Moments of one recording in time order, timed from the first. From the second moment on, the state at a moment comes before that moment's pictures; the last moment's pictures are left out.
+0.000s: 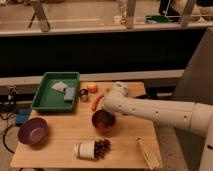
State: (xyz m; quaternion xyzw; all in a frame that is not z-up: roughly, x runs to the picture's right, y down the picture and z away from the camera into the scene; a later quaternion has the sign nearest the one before) arm 0.004 0.115 0.832 -0.10 -0.16 -0.51 0.84
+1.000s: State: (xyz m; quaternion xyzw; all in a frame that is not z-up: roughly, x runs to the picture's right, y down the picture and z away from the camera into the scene) arm -0.017 0.141 0.804 -0.09 -0.22 -0.53 0.82
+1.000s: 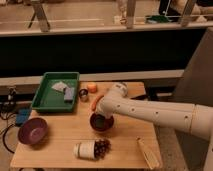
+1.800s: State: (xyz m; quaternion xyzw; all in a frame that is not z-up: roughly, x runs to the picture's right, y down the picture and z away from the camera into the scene) arm 0.022 0.135 0.808 -0.09 -0.19 -0.51 0.83
